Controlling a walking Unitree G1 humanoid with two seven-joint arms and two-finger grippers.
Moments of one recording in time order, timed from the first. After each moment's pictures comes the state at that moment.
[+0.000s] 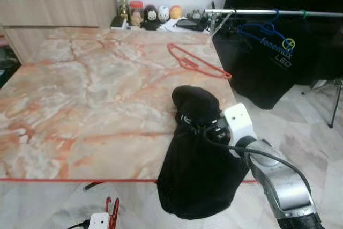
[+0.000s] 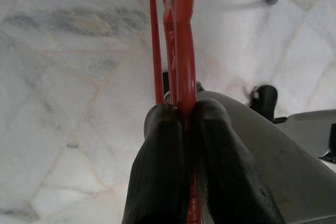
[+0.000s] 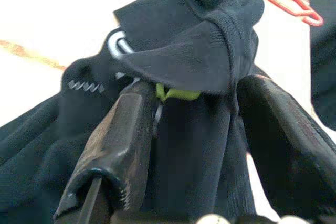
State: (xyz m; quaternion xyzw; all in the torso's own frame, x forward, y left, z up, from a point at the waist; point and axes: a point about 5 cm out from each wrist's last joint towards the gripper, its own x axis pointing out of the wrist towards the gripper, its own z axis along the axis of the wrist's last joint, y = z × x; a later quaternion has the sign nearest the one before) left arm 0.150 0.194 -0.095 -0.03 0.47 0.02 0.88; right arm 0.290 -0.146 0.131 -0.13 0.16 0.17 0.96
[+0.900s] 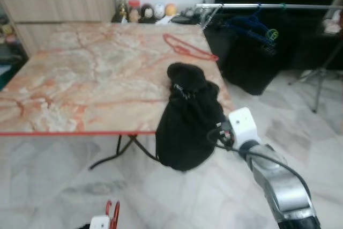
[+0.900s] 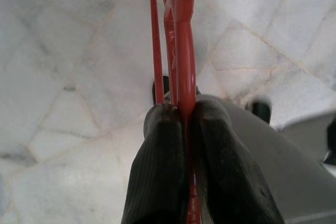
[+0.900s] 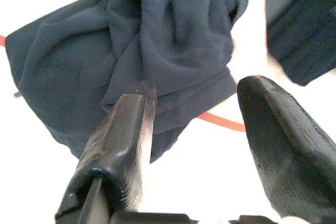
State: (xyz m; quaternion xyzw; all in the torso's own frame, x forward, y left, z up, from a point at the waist) left arm 0.148 0.197 -0.096 -0.02 0.47 0.03 0.88; right arm 0.291 -0.159 0.119 -0.14 0.16 0.11 0.97
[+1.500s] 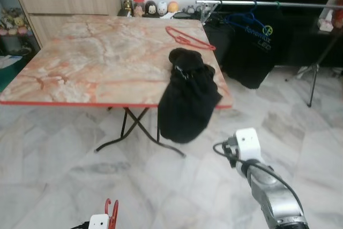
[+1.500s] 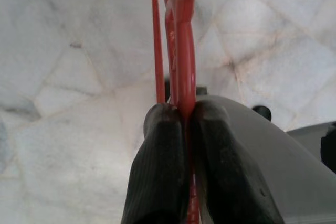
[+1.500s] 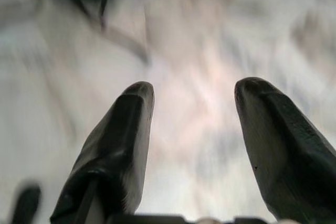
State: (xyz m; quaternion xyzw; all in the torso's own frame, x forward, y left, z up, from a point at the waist) left arm 0.149 0.189 -0.096 -0.03 0.46 0.02 0.88; right arm 0.260 -0.199 0.009 -0.10 0.33 0.02 0.94
